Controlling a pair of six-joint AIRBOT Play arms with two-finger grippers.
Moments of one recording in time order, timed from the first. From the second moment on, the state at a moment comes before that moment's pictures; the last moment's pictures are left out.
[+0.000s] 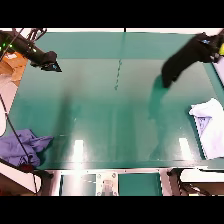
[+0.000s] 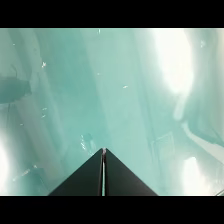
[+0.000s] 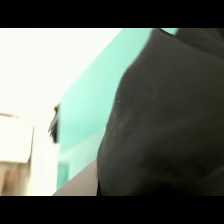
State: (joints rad) left arm 0.06 -1.75 2.03 1.07 -1.66 -1.36; right arm -0.56 -1.48 1.60 -0.46 1.13 1.45
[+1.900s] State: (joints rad) left arm 0.06 -1.75 2.03 0.99 -1.67 -1.34; right arm -1.08 -1.15 0.95 -1.54 1.39 1.85
